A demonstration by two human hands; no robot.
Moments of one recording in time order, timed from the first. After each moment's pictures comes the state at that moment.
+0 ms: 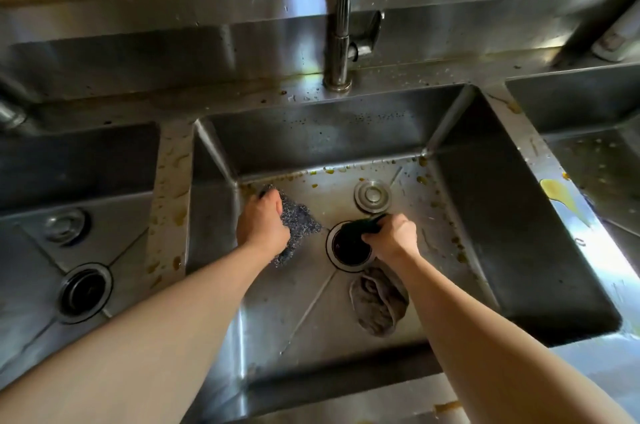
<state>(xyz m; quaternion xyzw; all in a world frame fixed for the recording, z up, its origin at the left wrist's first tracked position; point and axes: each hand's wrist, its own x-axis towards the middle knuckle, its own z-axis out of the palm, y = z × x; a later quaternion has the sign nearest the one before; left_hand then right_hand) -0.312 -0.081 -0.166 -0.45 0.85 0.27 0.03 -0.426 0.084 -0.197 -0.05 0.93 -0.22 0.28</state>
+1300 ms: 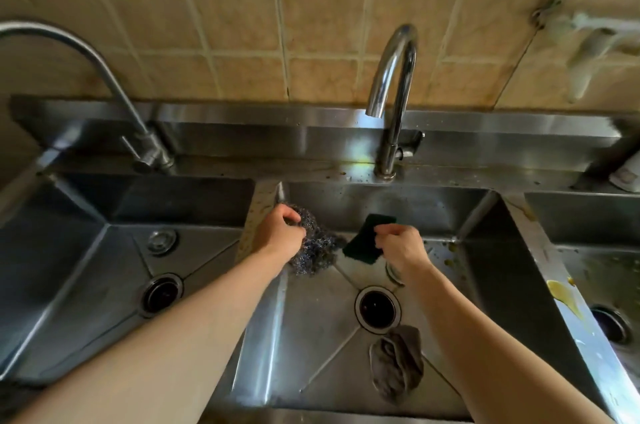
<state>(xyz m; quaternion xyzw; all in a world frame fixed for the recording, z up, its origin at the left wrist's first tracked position) -0.278 -0.090 -0.025 -0.55 0.70 0.44 -0.12 -0.416 0.041 -0.051 -0.11 0.83 -0.43 0.33</state>
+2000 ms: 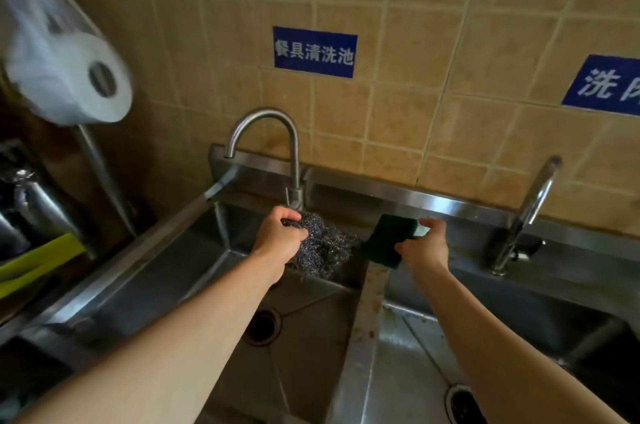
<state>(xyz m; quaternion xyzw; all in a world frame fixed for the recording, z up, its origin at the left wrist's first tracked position) -0.080 -0.181 0.099 -0.56 0.58 0.49 -0.33 -0.270 -0.090 0.082 -0.20 0.79 -0.51 0.26</state>
